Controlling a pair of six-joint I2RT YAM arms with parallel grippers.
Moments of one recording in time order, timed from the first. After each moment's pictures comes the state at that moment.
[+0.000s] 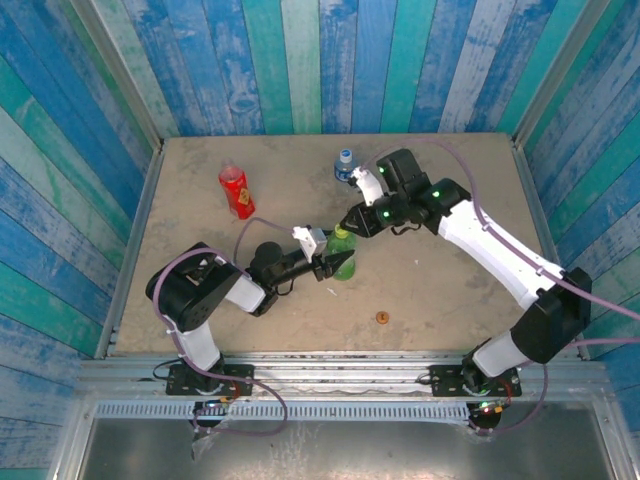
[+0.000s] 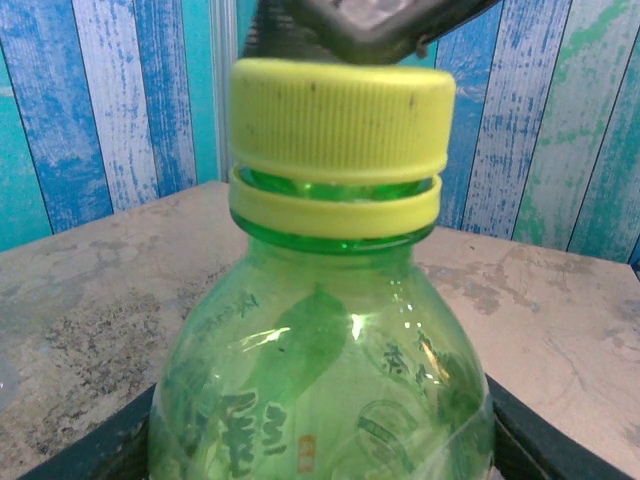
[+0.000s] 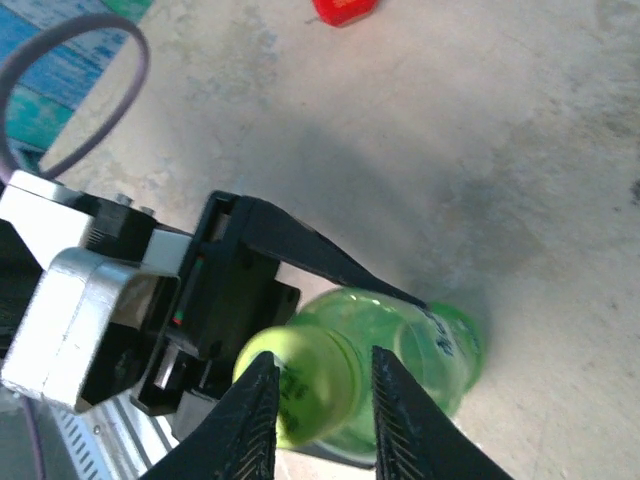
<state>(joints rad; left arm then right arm) -0.65 1.76 0.41 1.42 0.46 -0.06 0.62 1.52 1.41 -0.76 -0.42 0.12</state>
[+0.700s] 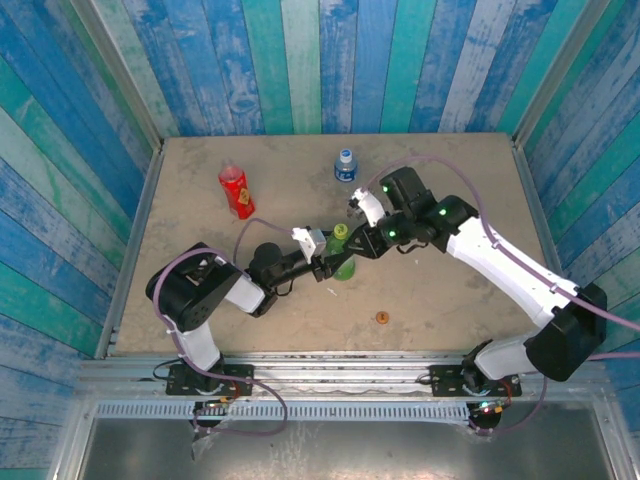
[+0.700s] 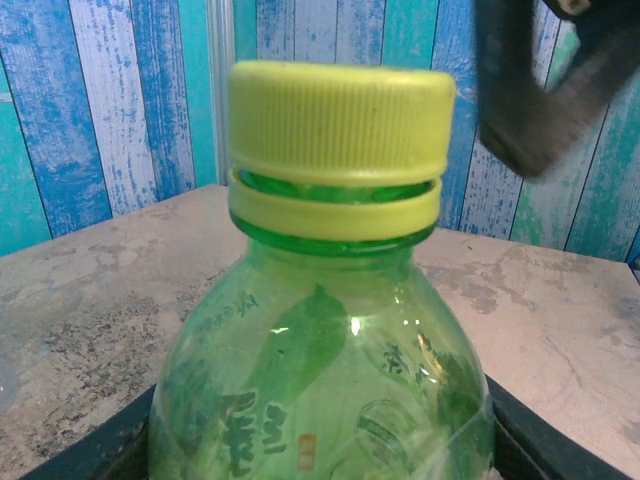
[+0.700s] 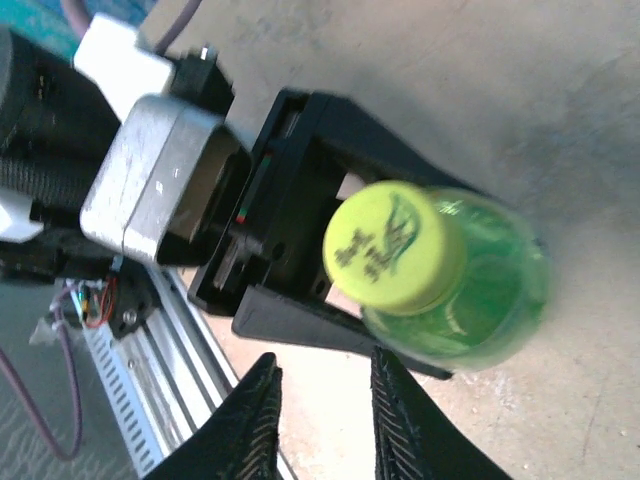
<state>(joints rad) -0.65 1.76 0.40 1.43 0.47 -0.05 0.65 1.40 1.30 -0.78 -0.47 0.11</state>
